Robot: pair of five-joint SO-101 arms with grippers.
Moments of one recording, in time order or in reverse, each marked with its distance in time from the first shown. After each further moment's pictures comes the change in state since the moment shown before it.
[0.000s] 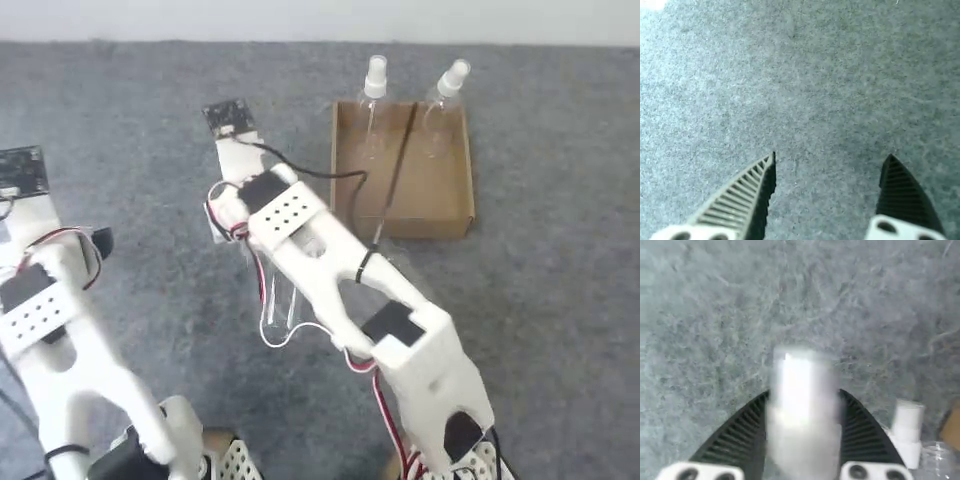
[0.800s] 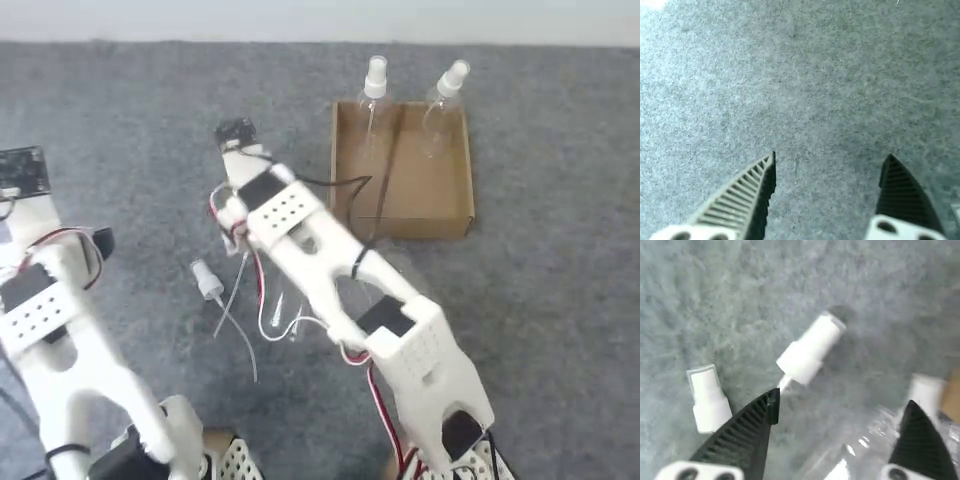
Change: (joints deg) left arm -0.1 0.0 0.0 0.6 0.0; right arm 0.7 4.2 -3.8 9.9 0.2
